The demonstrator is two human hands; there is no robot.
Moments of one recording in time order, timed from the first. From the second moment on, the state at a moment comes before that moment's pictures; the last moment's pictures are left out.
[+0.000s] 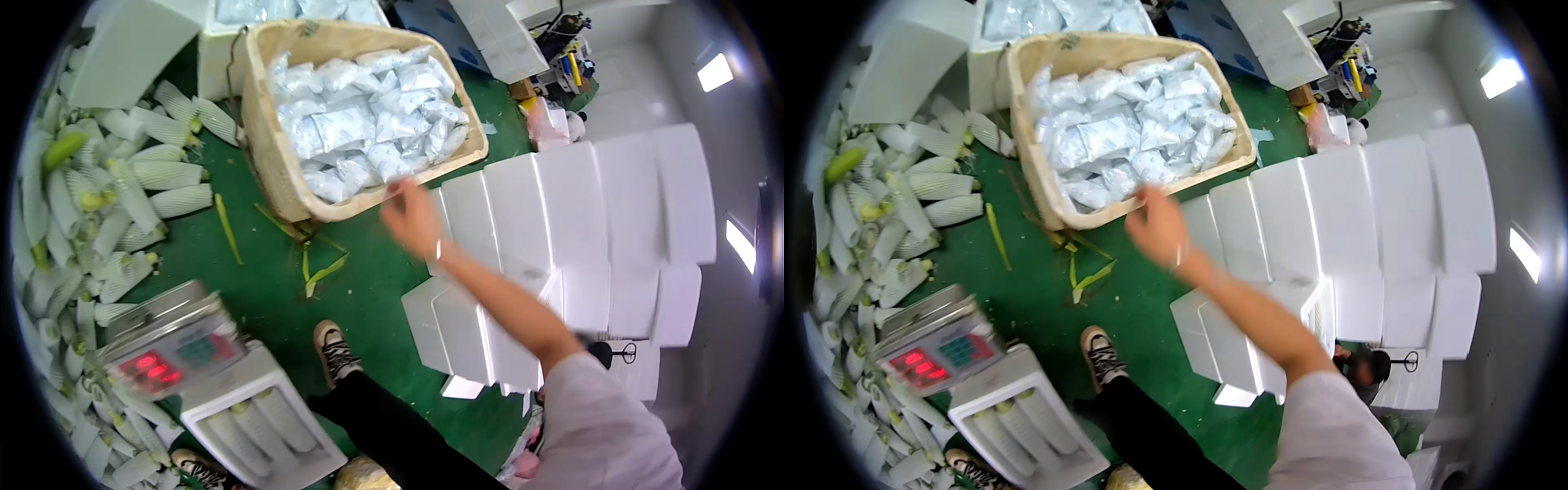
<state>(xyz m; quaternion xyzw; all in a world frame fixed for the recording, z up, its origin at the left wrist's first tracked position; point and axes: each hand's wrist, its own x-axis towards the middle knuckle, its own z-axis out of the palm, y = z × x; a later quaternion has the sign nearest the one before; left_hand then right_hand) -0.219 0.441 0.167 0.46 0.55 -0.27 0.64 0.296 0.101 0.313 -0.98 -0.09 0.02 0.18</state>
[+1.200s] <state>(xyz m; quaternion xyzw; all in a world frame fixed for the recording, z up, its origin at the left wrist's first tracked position) -0.392 0.362 0.218 0.38 0.58 0.01 0.72 -0.164 0.271 0.131 -0.73 -0.62 0.24 0.14</state>
